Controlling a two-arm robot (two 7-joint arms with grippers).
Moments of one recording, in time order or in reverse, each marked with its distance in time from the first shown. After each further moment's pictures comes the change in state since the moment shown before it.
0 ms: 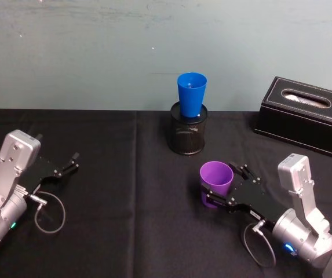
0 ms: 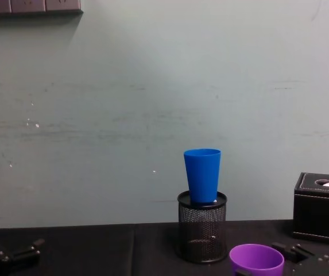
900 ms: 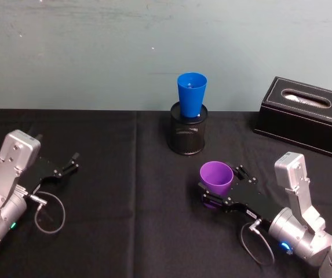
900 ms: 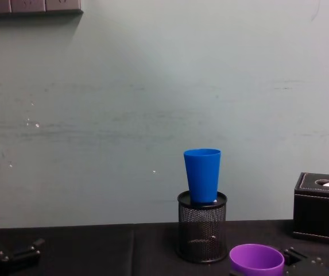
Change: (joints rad) left arm 0.000 0.000 0.000 0.000 0.000 0.000 0.000; right arm 0.025 -0.022 0.001 0.042 0.012 0.006 0.034
